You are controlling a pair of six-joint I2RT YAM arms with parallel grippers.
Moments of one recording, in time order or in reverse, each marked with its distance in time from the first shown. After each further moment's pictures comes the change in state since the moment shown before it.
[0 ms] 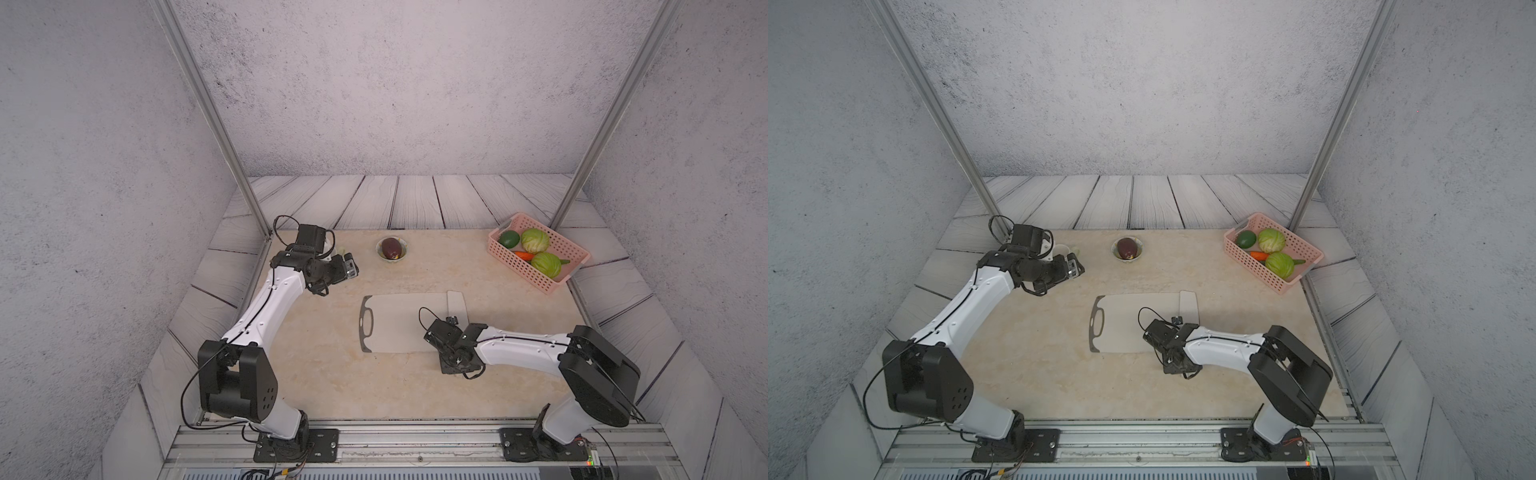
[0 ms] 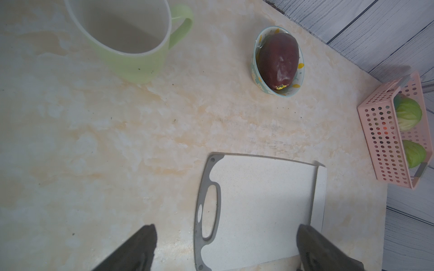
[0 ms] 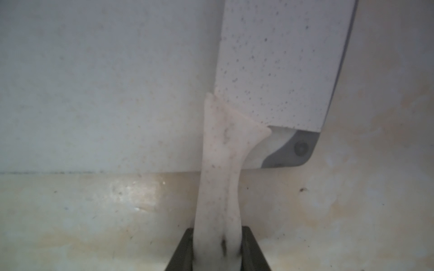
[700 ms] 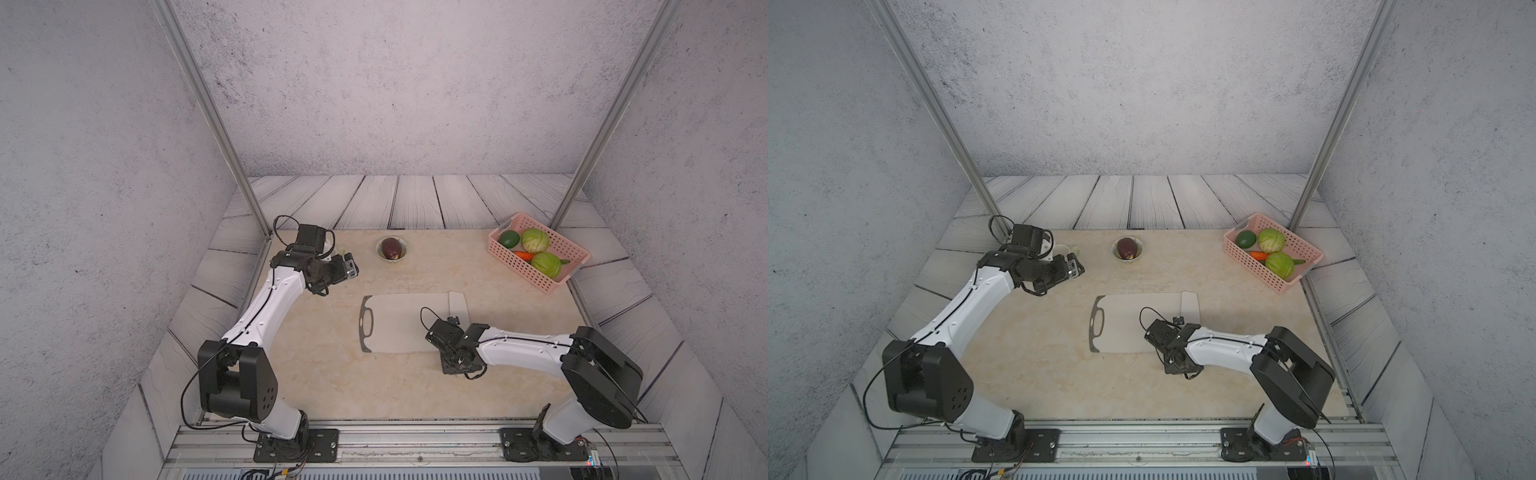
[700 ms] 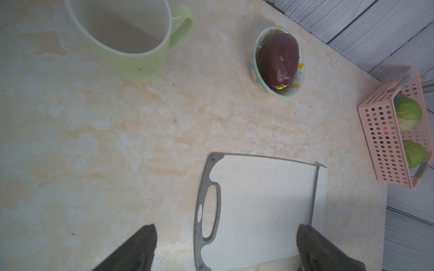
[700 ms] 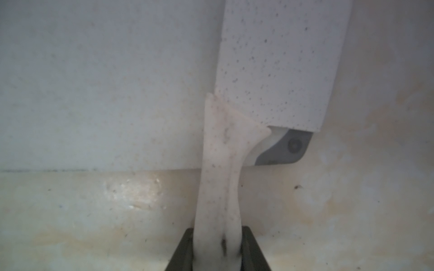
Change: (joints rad) left arm 0.000 0.000 0.000 0.000 0.000 0.000; right arm -0.005 -0.011 -0.008 0.000 -0.002 -0.003
